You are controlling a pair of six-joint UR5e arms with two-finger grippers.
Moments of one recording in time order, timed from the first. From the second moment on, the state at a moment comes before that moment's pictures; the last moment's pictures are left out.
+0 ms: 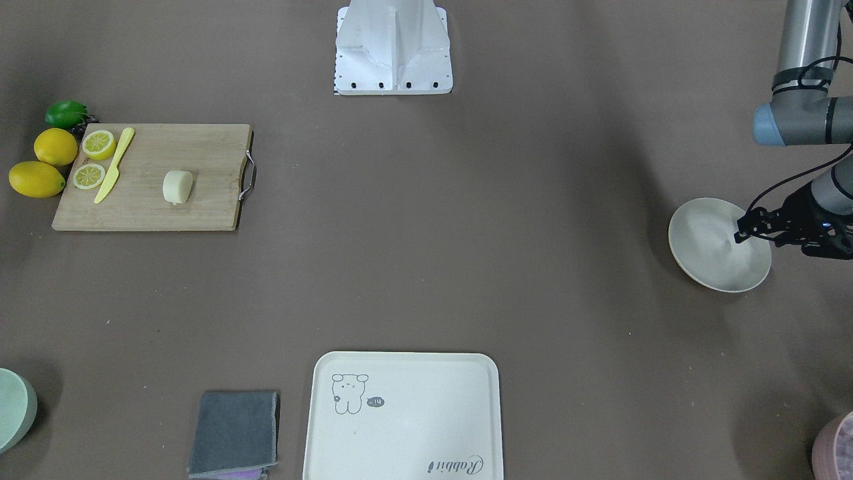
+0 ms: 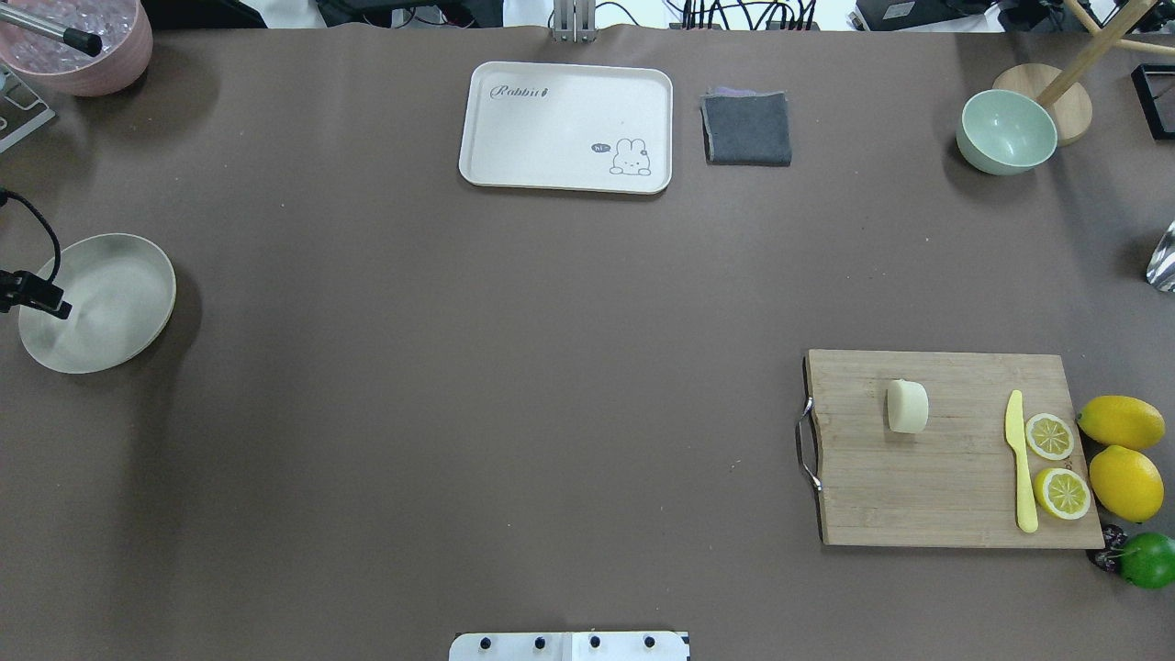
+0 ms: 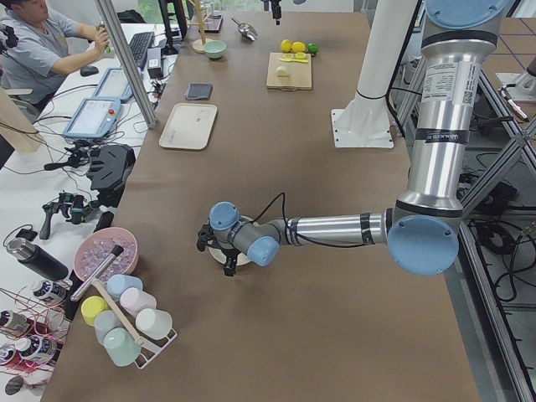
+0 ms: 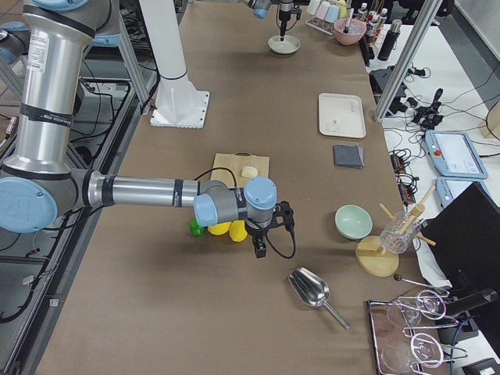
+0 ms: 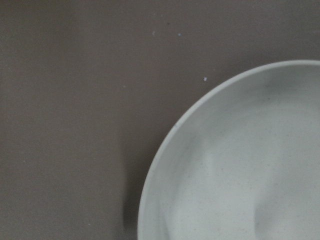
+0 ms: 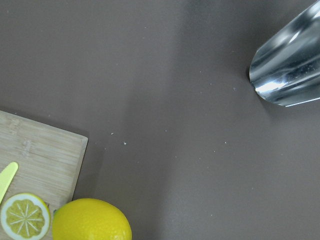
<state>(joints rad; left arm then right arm) -1.14 -1.65 -1.30 -2.20 -2.28 -0.49 1.37 -1.79 1.73 -1.32 2.38 0.03</state>
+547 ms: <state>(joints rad) -1.14 -1.65 -1.32 -2.19 -2.28 -0.50 1.37 -1.78 1.74 -1.32 2.40 0.04</state>
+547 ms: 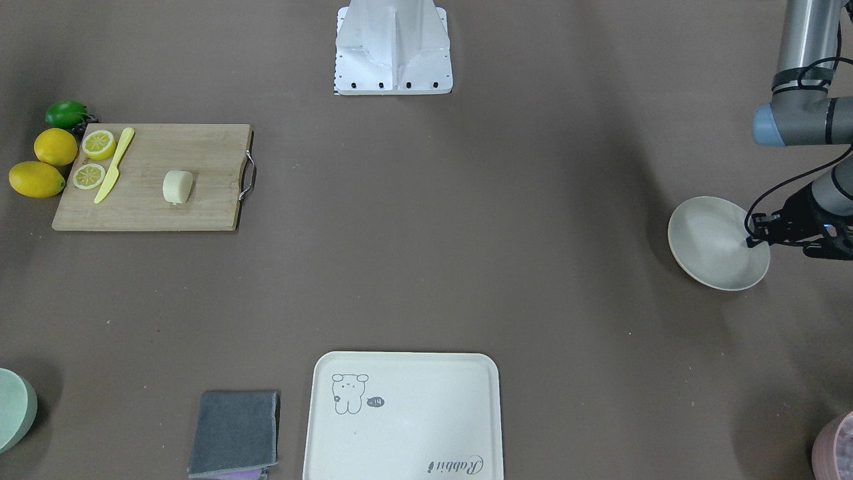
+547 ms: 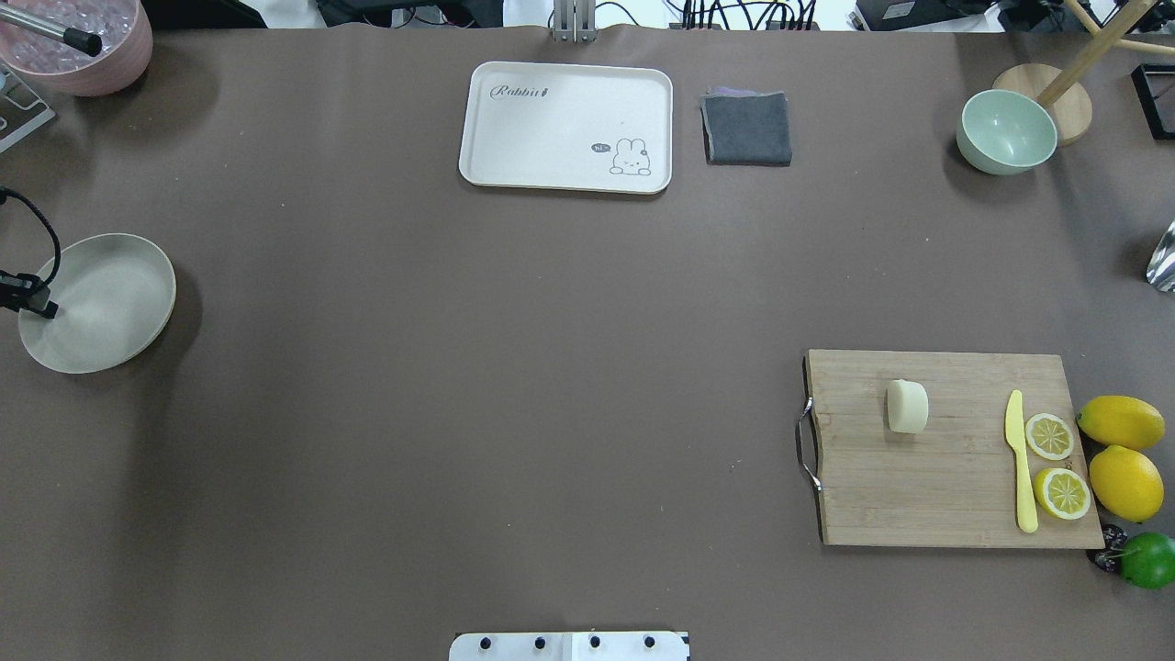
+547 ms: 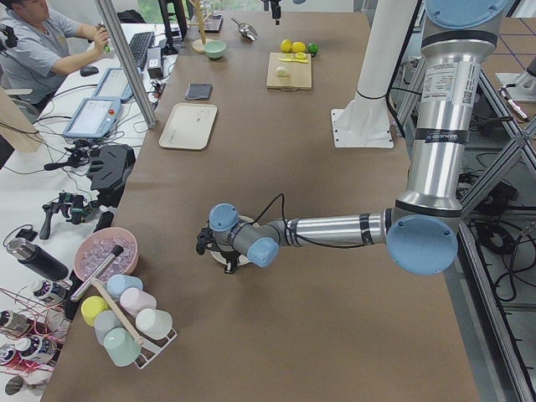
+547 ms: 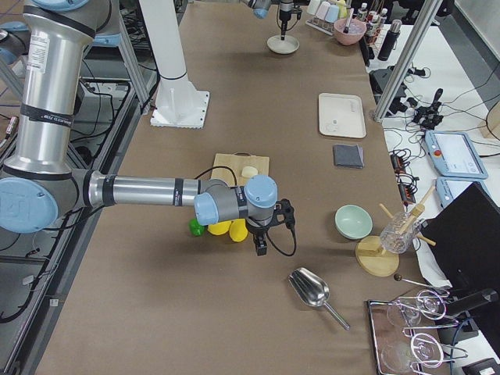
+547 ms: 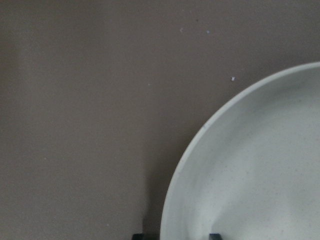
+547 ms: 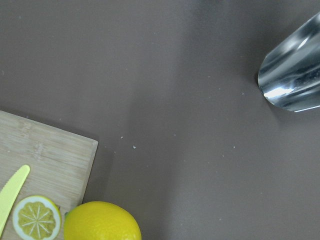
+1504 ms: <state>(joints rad) -0.88 -1.81 -1.70 -2.09 -2.31 -1.15 1.10 -1.63 1.91 -1.30 2.40 0.53</state>
